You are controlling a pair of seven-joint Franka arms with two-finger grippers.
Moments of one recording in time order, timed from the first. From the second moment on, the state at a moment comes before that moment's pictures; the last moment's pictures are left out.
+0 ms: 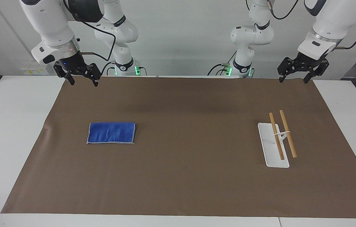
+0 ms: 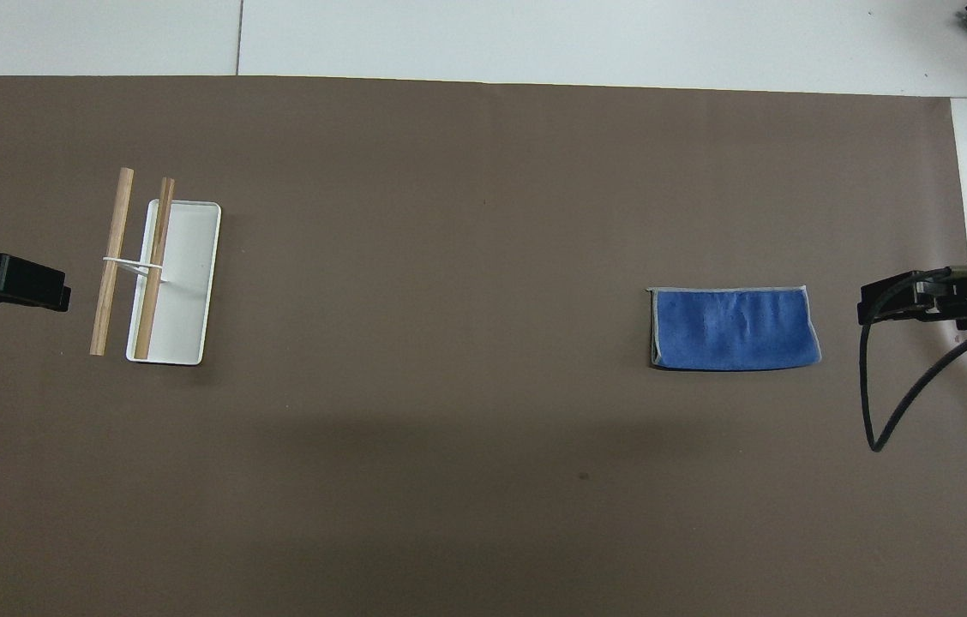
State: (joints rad) left arm -0.09 -0.04 -0.01 -1.55 0.01 1.49 0.02; right arm -0.02 -0.06 0.01 -1.67 -0.02 1.56 0.06
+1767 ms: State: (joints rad) left arm -0.09 -0.04 -0.01 -1.55 0.01 1.49 0.02; right arm -0.01 0.01 0.02 -2.06 -0.02 2.14 -0.01
